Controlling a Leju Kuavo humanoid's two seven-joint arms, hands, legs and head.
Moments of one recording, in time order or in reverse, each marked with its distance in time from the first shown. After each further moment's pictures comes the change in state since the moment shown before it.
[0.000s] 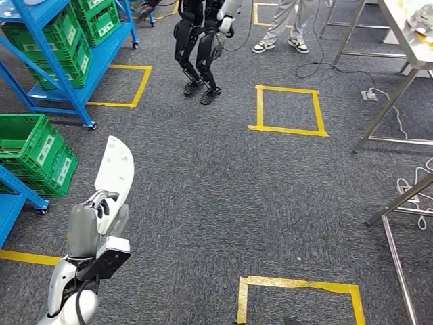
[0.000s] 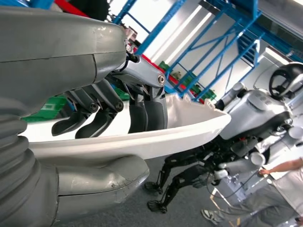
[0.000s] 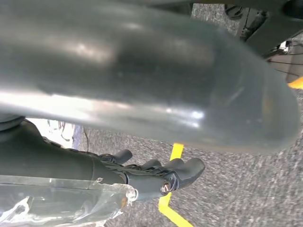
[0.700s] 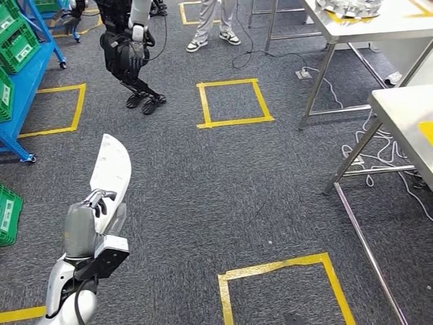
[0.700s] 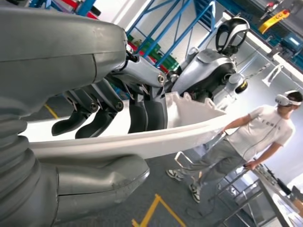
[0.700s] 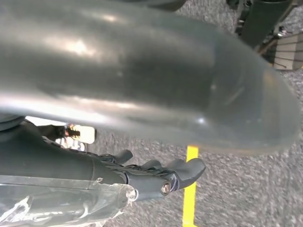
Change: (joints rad) left arm -0.016 0.004 -0.001 -0.002 -0.009 -0.011 0.009; right arm -0.014 0.003 0.019 0.000 0.006 -0.002 0.012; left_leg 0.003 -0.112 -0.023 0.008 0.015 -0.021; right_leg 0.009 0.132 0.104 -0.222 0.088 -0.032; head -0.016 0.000
